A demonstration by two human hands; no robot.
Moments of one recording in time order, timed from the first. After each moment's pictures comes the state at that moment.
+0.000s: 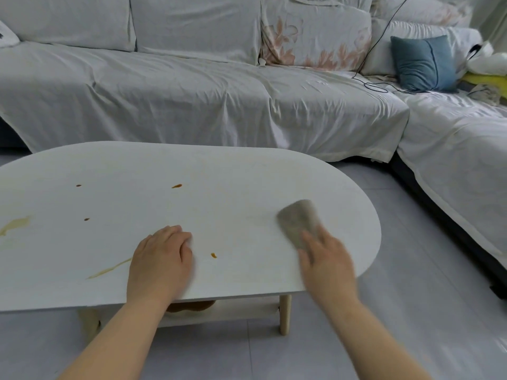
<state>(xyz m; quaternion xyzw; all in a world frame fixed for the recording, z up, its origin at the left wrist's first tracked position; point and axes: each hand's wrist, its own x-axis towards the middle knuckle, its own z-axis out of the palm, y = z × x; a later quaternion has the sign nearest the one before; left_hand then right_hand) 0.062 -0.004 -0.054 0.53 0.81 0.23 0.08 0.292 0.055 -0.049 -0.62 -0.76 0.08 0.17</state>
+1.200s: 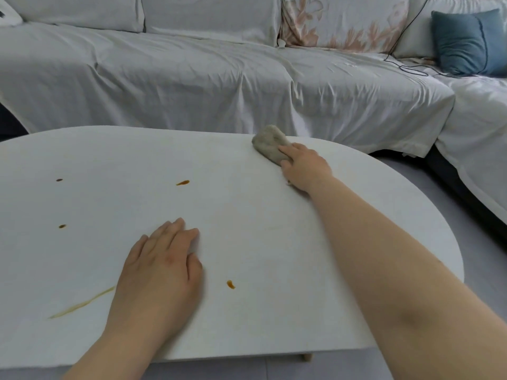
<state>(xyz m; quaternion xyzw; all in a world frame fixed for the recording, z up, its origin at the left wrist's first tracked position) 0.047 0.021 -0.067 0.54 0.82 0.20 0.05 0.183 0.265 -0.046 -0.54 -0.83 0.06 0.10</state>
